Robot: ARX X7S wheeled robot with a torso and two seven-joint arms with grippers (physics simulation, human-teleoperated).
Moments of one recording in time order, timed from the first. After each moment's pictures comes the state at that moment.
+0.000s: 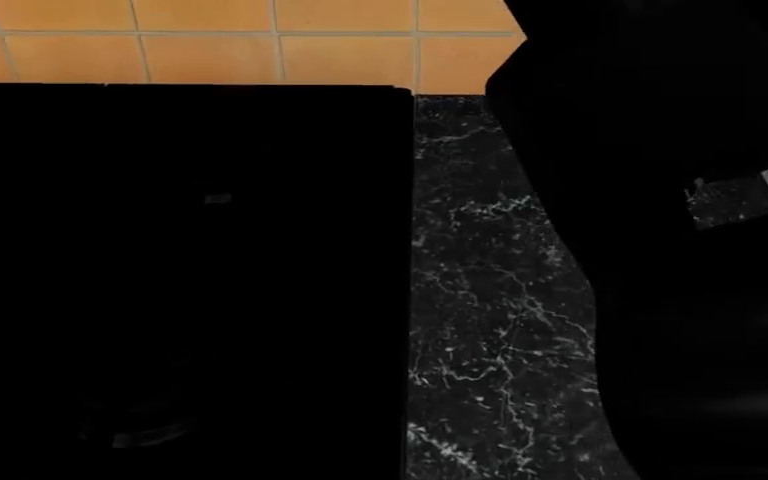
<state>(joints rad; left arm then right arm) 0.02 -0.14 -0.48 -1.31 -0.02 0.13 0.06 2.11 0.04 -0.87 0.64 1.04 0.51 0.66</state>
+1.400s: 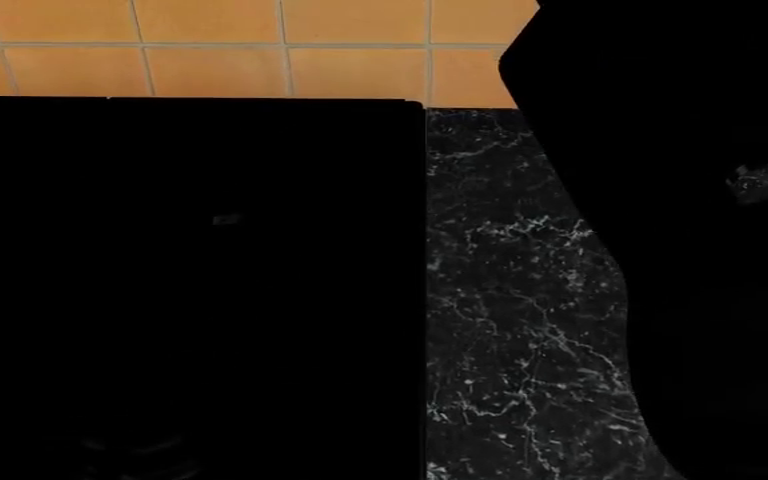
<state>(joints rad) 0.02 -0.14 -0.48 -1.31 -0.02 0.13 0.06 2.17 0.06 -0.92 0.59 1.05 0.48 0.69</state>
